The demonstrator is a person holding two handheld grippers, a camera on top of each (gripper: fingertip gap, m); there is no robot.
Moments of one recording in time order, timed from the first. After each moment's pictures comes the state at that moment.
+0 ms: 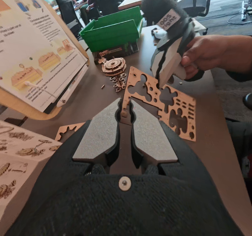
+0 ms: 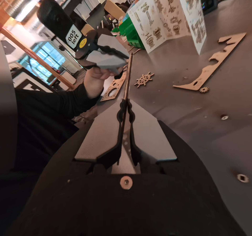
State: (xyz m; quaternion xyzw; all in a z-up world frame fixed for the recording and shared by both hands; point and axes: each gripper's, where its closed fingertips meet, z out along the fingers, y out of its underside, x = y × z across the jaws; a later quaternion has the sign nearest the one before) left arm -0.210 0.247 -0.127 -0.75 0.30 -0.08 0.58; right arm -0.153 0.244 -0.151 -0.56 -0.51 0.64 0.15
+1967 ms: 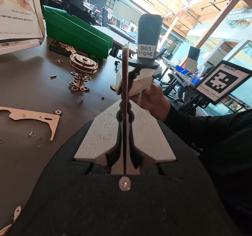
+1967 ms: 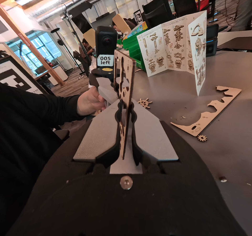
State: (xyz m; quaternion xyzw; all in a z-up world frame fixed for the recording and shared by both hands) left arm -0.190 0.235 -0.129 -0.72 0.13 -0.41 0.54; right arm -0.205 0.234 -0.120 -0.49 -0.54 0.63 0.24
